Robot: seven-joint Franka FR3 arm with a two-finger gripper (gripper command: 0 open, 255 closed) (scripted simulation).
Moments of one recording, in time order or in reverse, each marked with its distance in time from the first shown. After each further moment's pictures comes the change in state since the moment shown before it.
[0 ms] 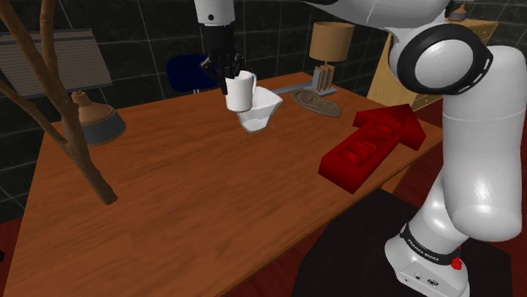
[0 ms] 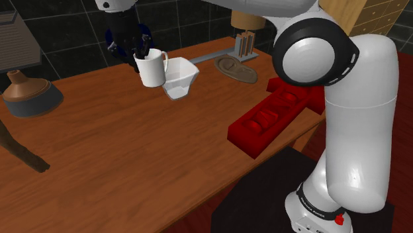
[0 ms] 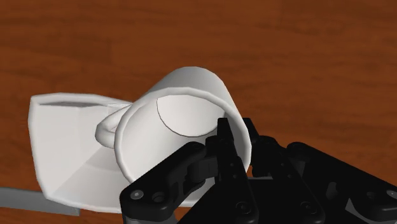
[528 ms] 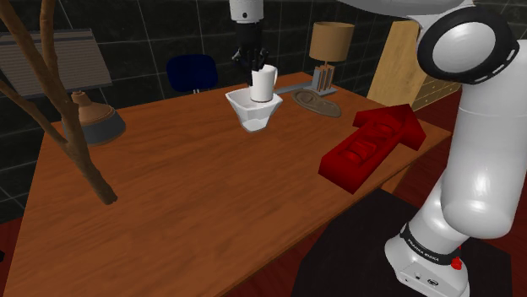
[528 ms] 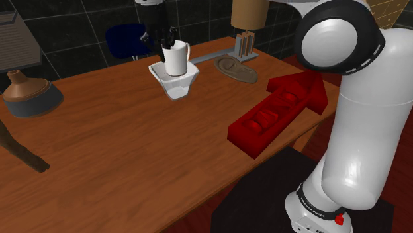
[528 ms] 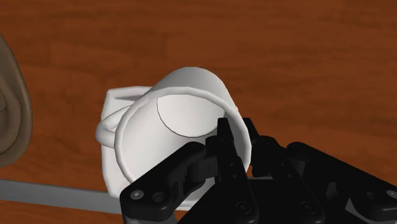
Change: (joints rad) arm -0.140 -0.128 -0.047 -0.190 0.030 0.071 -0.165
